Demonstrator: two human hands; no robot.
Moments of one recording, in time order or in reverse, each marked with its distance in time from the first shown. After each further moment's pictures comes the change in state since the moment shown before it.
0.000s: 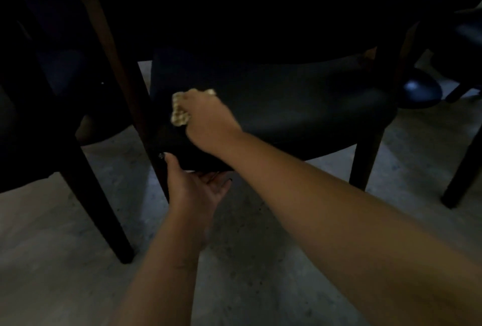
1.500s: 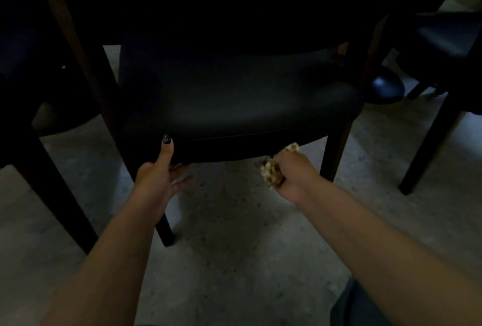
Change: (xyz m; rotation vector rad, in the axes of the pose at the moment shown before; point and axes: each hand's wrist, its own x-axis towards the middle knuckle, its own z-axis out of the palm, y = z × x) left_hand 0.002 0.010 -0.018 0.455 -0.021 0.201; right_hand -0.133 0.103 -0.022 1.232 0.254 1.288
